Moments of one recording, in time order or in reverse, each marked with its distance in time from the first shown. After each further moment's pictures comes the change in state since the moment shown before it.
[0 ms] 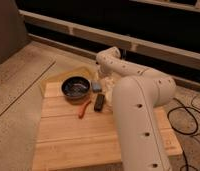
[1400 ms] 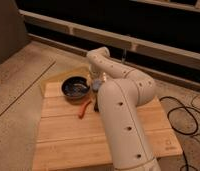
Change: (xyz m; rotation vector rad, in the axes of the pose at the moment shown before) arm -0.018 0.042 0.015 -0.029 0.054 -0.150
